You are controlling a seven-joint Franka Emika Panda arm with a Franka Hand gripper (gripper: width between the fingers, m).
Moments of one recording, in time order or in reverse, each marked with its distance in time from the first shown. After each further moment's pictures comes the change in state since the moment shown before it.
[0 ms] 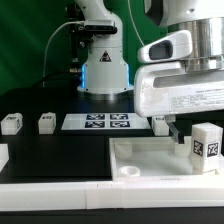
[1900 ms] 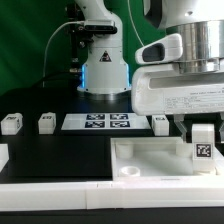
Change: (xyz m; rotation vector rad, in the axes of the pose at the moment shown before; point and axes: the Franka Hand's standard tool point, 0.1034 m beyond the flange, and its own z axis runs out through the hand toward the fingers) arm -0.003 0.002 0.002 0.003 0.007 0.535
